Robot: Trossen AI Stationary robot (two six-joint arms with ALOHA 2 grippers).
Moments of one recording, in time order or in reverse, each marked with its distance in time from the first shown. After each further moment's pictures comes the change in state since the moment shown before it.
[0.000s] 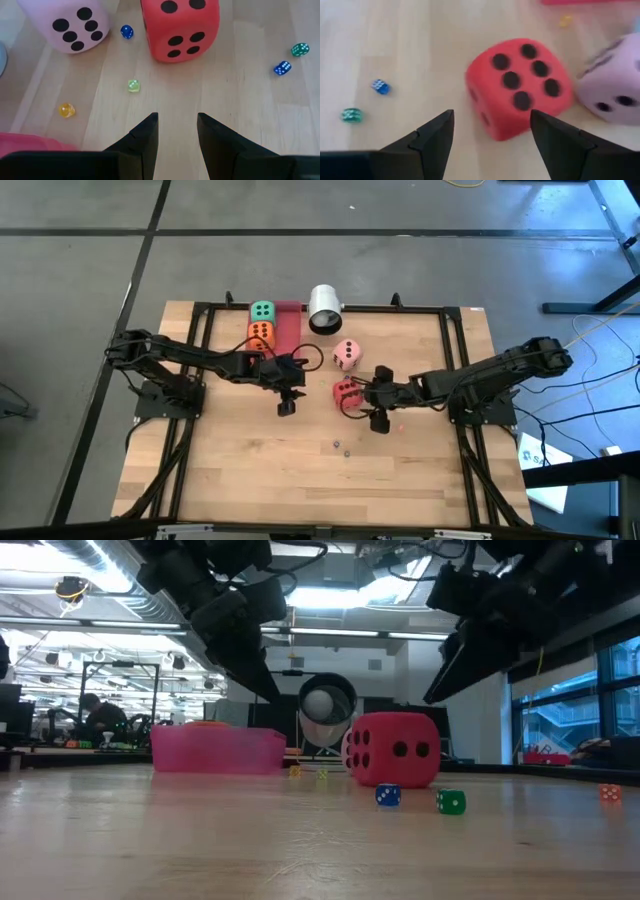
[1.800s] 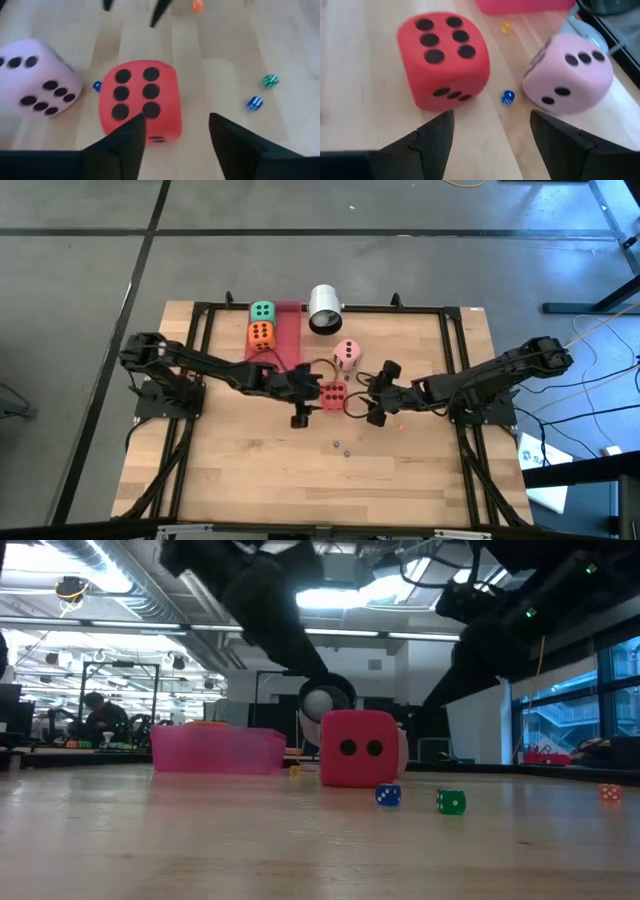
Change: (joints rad) left arm -0.134 0.152 0.176 0.053 -0.077 0.077; right arm 0.032 -0.004 -0.105 0.154 0.266 0.073
